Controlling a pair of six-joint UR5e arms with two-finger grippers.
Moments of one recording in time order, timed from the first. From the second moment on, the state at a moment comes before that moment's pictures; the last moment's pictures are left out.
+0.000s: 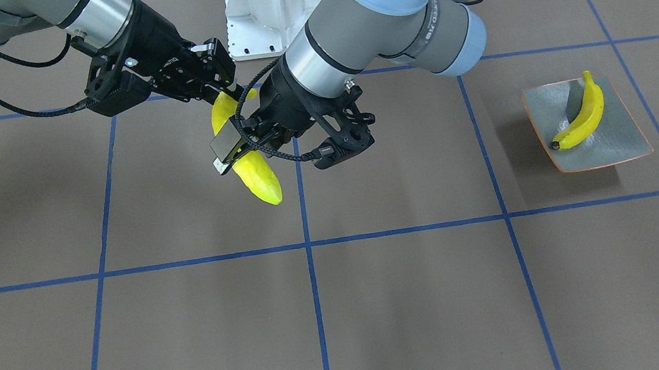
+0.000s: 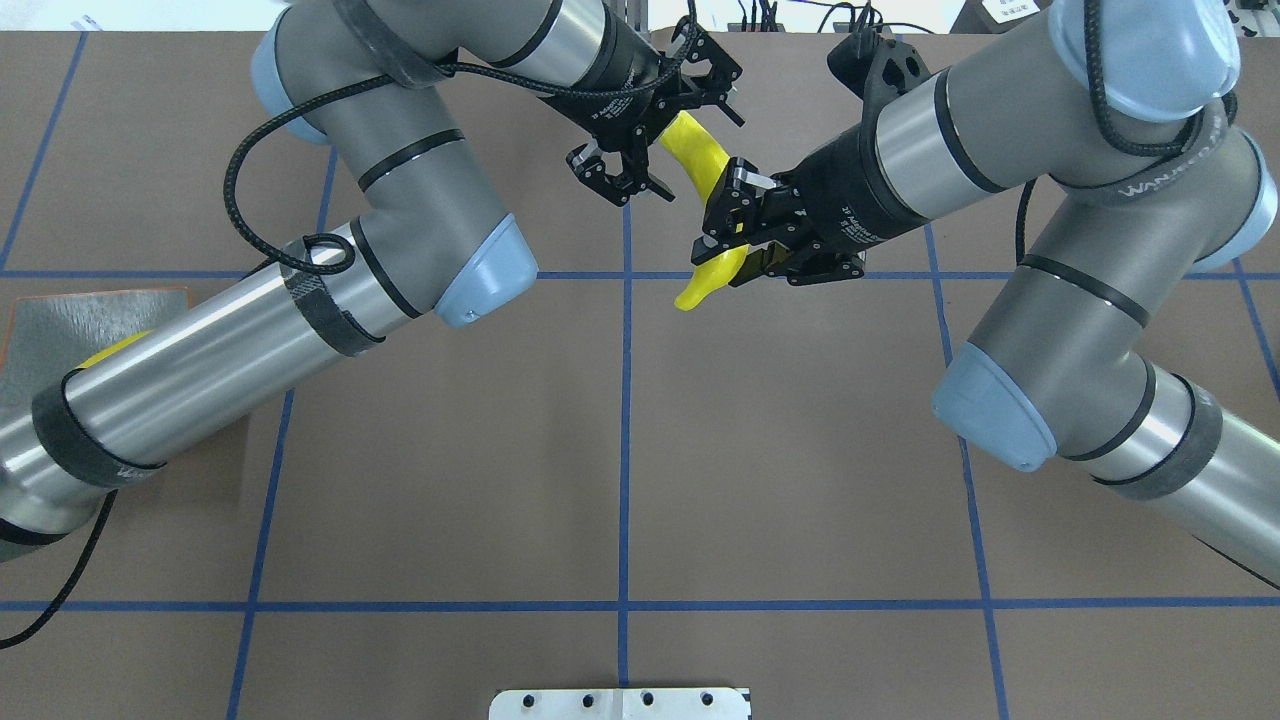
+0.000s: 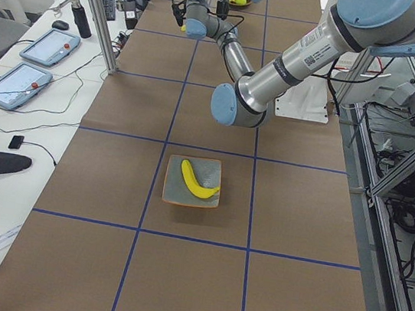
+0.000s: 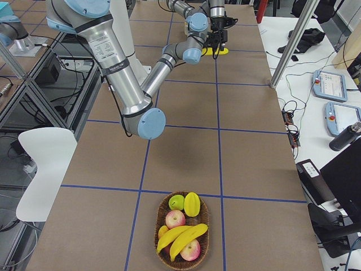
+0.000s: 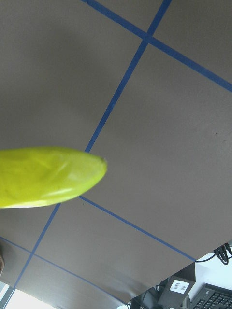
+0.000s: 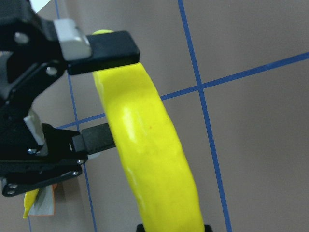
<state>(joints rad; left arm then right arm) -0.78 -2.55 -1.40 -2.18 -2.22 -1.97 0.79 -1.04 1.93 -1.16 2.26 1.57</state>
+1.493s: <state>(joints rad) -0.78 -2.43 -1.48 -2.18 -2.23 -1.95 0.83 -1.12 1.99 -1.16 2.28 1.56</state>
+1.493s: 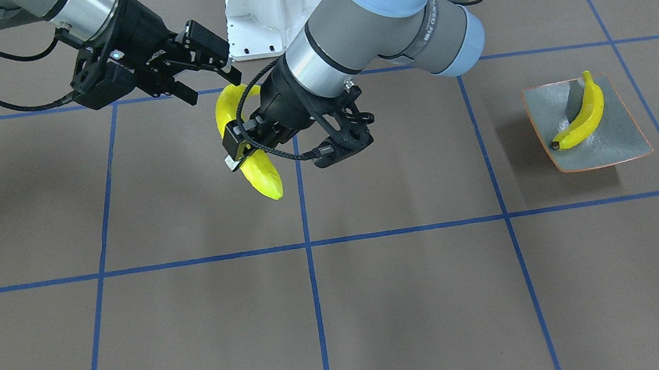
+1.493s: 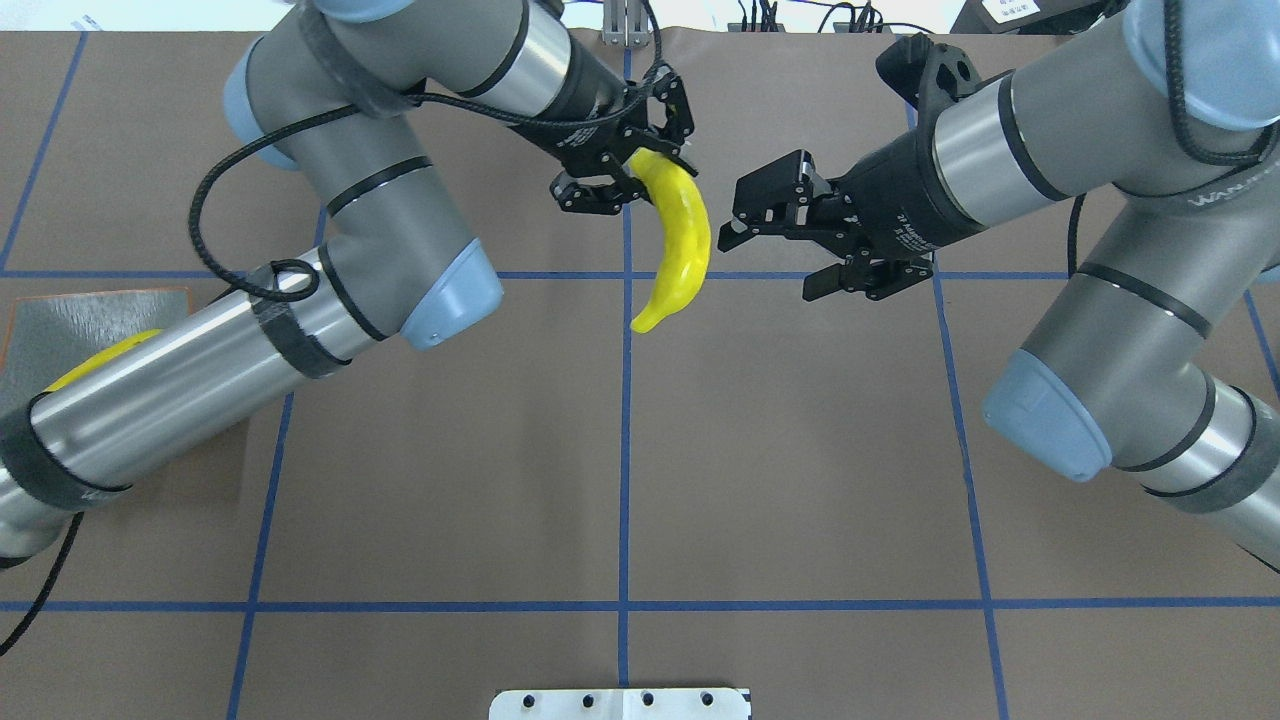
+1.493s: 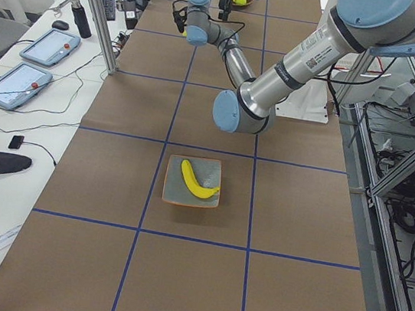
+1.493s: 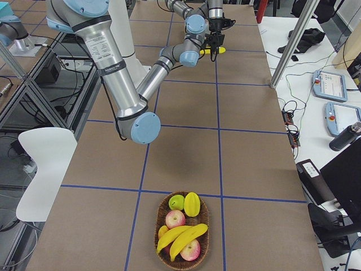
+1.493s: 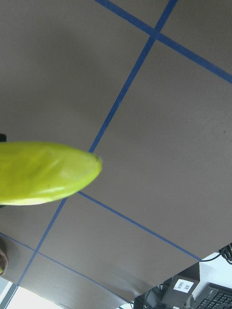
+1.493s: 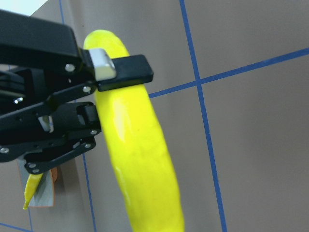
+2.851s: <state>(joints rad) -1.07 -1.66 -1.70 -2.10 -2.14 -0.75 0.98 -1.36 1.98 -1.13 2.28 1.37</state>
